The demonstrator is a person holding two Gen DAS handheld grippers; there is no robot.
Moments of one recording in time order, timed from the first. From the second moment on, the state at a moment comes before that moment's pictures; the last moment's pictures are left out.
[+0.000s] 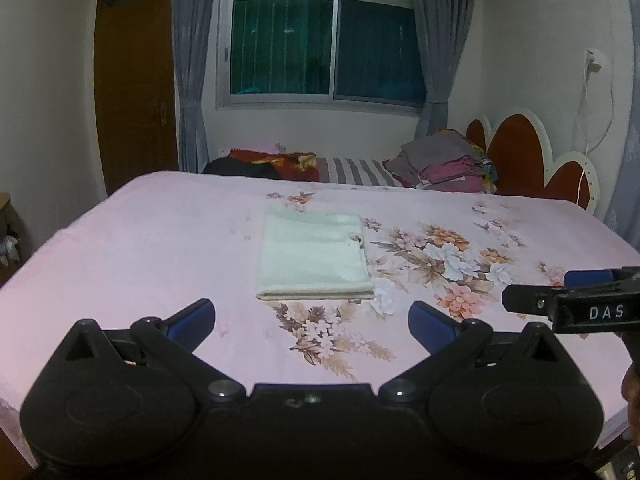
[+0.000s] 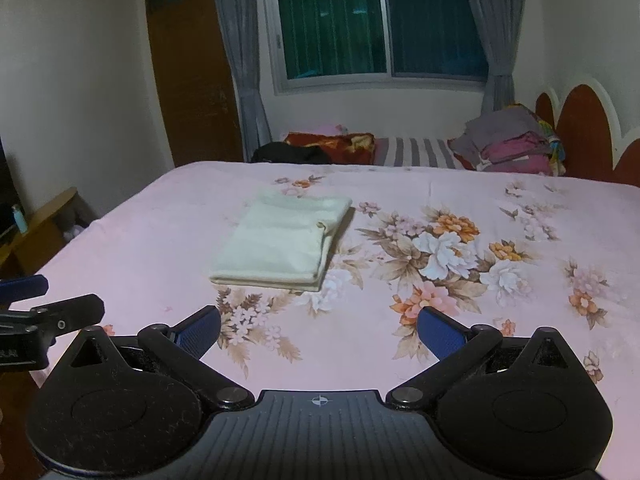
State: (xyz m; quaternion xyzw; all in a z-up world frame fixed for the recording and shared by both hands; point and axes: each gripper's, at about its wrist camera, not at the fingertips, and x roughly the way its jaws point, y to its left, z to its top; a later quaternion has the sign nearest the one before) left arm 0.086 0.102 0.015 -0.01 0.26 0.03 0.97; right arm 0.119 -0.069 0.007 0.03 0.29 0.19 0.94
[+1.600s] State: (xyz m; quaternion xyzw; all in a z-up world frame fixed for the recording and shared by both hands) left arm 0.088 0.102 0.018 0.00 0.25 0.01 0.97; right arm 0.107 -0.072 0.023 0.03 0.28 0.19 0.94
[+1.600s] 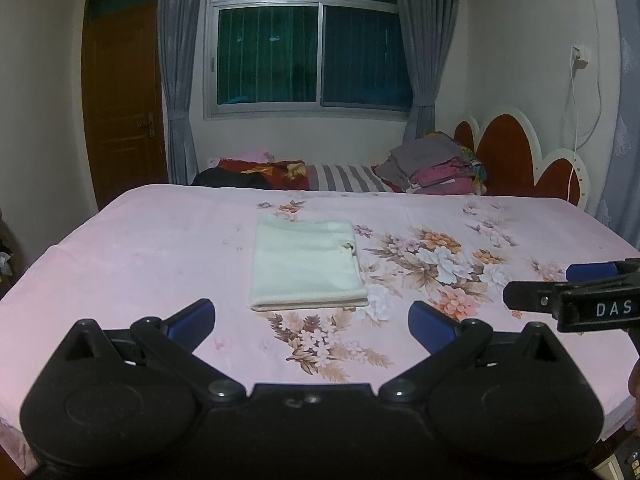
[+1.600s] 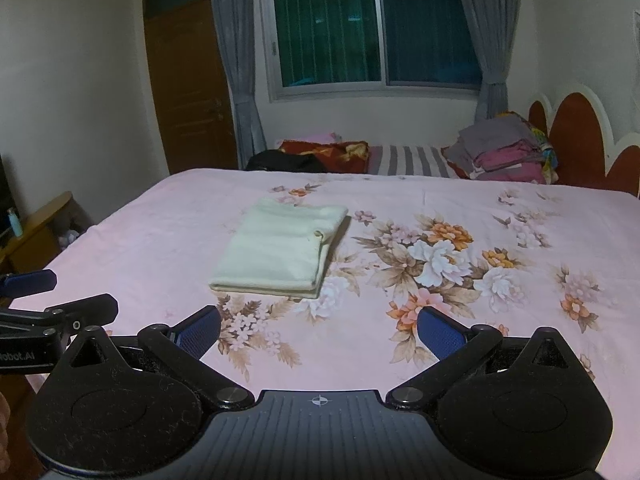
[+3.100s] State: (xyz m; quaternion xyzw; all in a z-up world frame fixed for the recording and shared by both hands) left arm 0.086 0.096 0.023 -0.02 0.23 0.01 0.97; right arm 0.107 -0.081 0.026 0.03 0.28 0.19 0.94
